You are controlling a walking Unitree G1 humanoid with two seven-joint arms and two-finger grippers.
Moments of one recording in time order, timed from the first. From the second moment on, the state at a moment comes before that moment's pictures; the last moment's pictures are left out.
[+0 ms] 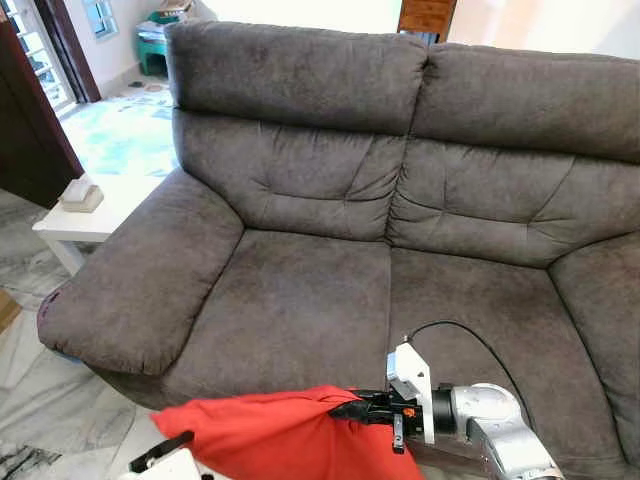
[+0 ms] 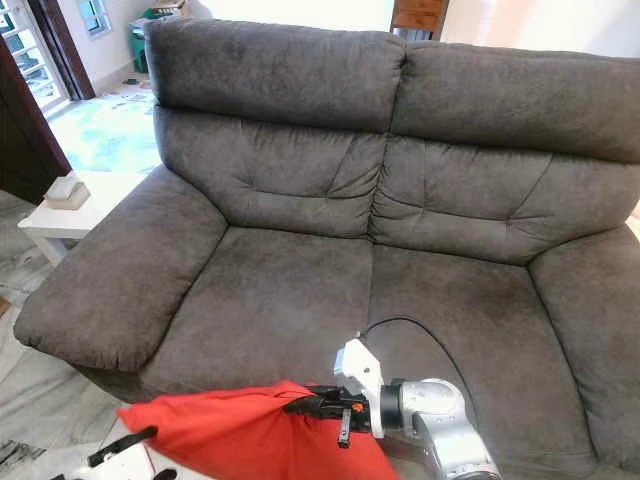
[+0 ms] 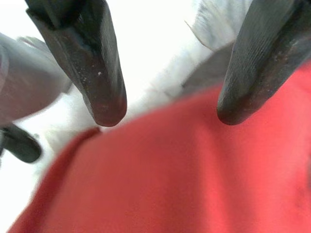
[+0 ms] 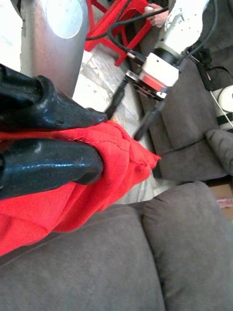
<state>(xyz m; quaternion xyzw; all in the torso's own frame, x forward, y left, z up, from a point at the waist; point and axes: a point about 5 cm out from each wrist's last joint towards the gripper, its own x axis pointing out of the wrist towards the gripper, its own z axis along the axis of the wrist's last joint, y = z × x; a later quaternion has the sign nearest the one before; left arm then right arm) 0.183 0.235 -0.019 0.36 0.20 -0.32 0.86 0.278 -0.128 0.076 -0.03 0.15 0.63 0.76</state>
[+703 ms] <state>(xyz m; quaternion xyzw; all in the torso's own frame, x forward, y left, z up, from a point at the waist) 0.185 0.227 0.002 0.30 0.17 -0.39 0.85 0.274 -0.143 0.061 -0.11 0.22 0.64 0.73</state>
